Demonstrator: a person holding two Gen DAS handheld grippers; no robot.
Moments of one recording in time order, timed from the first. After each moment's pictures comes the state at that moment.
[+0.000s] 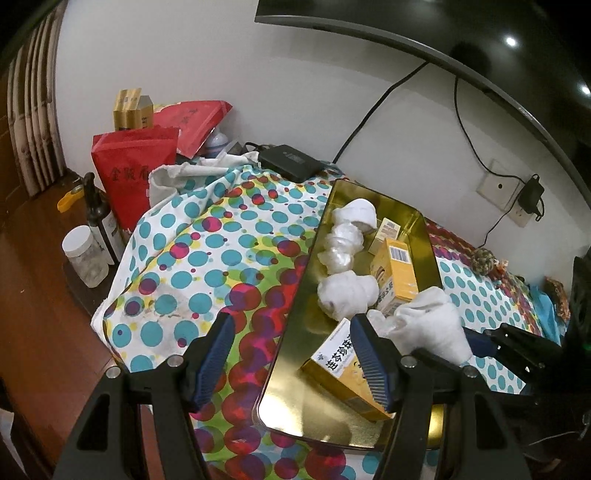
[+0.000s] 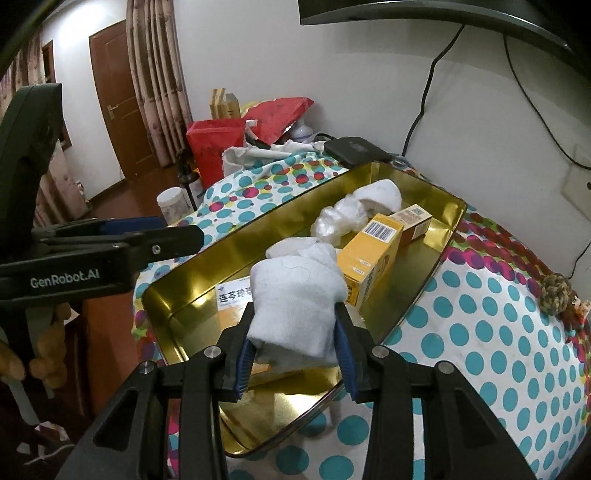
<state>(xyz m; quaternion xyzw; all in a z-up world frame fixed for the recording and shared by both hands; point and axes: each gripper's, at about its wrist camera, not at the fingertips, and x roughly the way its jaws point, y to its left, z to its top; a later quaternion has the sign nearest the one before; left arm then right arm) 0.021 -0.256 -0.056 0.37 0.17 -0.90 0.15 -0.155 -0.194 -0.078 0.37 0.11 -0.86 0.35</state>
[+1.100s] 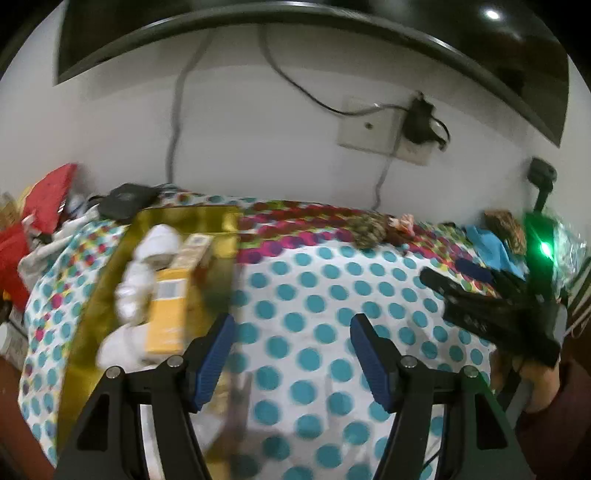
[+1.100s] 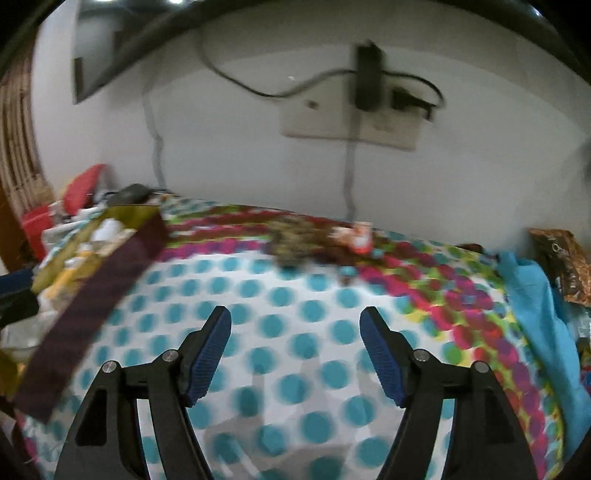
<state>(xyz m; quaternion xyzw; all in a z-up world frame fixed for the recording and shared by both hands) -0.089 -0.073 -0.050 0.38 0.04 -0.92 -0.01 -0.226 0.050 -0.091 0.34 0.01 -0.94 0.06</state>
